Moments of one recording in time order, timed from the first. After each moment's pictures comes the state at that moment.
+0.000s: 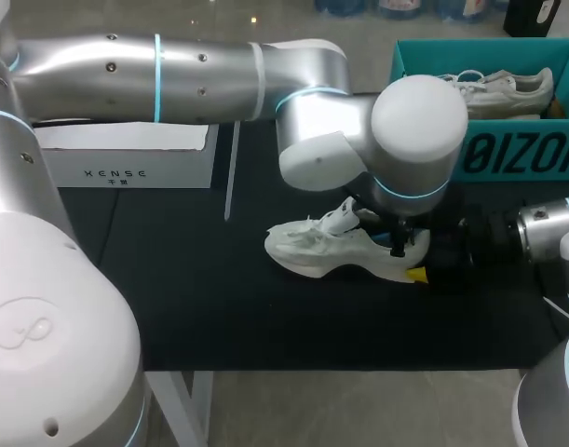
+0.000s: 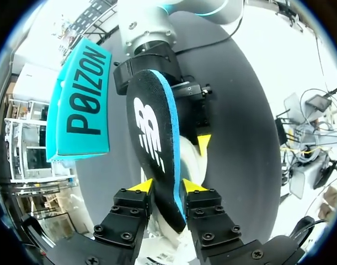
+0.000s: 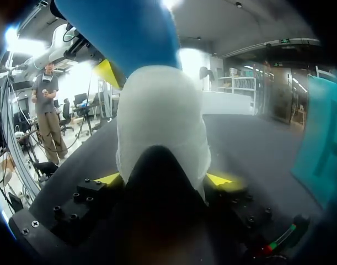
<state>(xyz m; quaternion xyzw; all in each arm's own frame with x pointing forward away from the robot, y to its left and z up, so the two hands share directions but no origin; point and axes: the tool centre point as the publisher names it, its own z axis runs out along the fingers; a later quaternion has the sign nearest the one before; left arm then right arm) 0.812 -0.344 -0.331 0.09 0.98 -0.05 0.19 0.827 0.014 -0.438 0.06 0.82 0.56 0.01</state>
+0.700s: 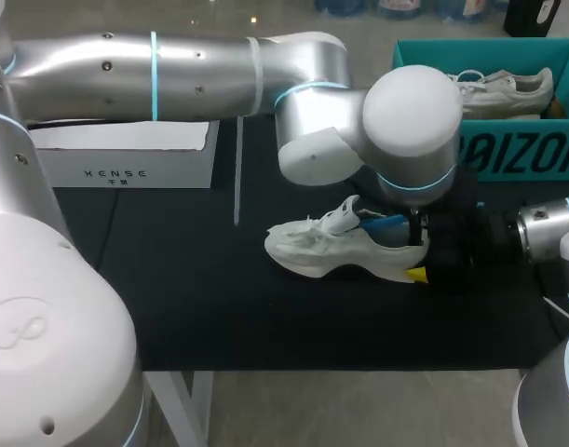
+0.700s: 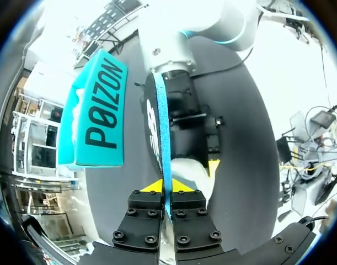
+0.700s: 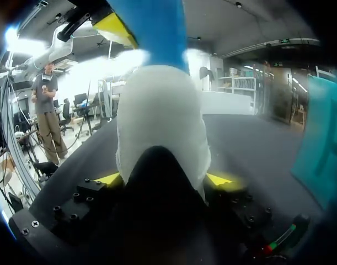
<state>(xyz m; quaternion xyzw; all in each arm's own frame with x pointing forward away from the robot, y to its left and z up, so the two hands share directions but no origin) 0.815 -0.372 -0.297 0.07 0.97 -0.12 0.21 0.827 0.014 -0.438 0.06 0.82 0.57 0.01</state>
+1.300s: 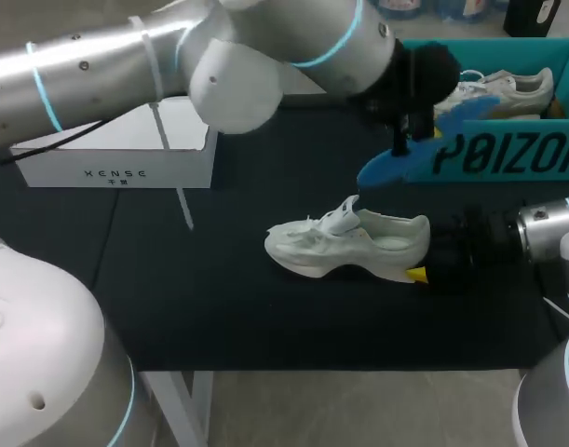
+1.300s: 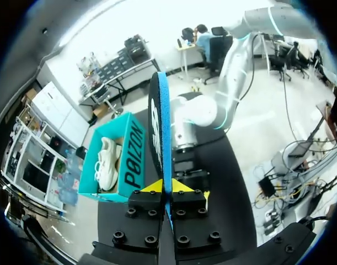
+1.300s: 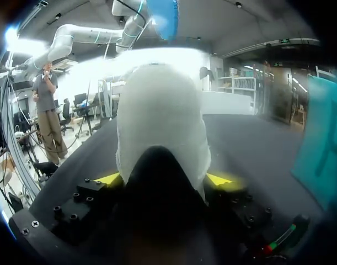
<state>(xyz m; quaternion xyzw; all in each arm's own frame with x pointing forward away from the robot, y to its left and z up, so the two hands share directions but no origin) 0.809 -0.357 -0.117 0.09 0.93 -0.34 0.15 0.827 0.014 -0.438 0.06 0.82 0.57 0.01</state>
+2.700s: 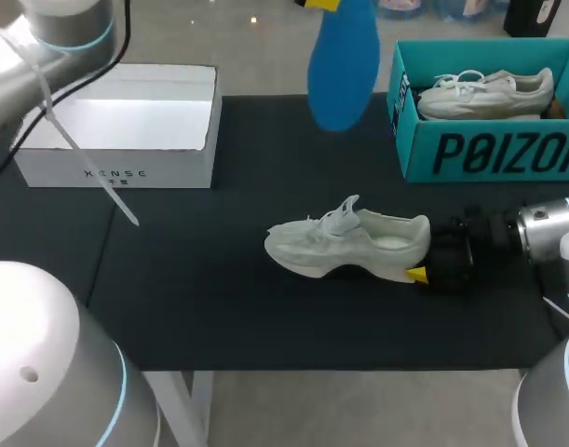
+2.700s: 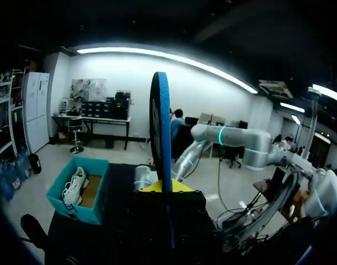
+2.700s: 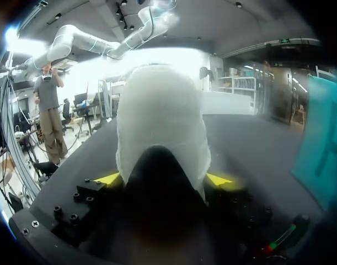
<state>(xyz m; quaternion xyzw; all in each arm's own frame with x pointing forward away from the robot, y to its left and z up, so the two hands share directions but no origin) 0.827 -0.217 0.053 0.04 0.81 -0.57 -0.15 0.827 0.014 -0.438 0.06 0.82 0.57 0.01</state>
